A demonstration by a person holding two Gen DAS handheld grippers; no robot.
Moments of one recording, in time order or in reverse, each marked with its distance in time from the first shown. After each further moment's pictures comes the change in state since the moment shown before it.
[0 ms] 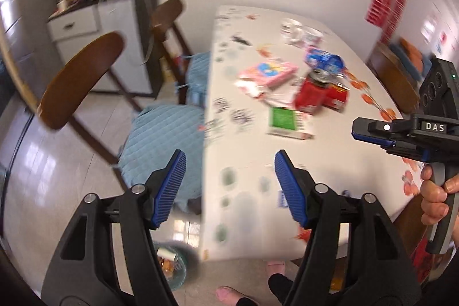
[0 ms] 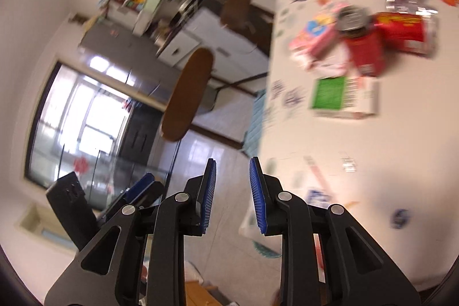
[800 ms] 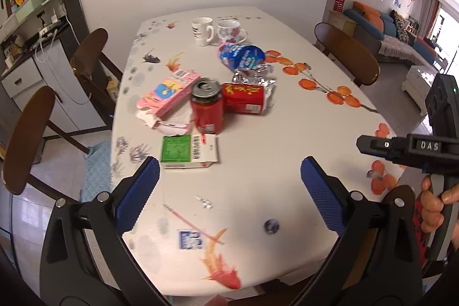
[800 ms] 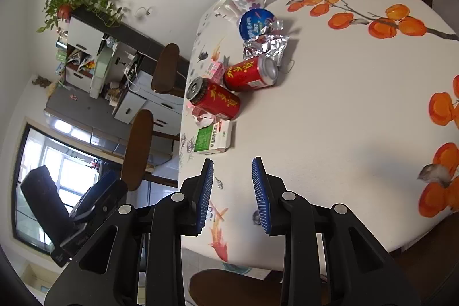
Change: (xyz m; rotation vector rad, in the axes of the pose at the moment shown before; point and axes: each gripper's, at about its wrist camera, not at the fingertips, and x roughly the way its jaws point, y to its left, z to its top) left arm 0.036 -0.177 0.036 0.223 0.016 -0.120; right arm -0.147 -0.135 -0.007 0.162 -0.198 -0.181
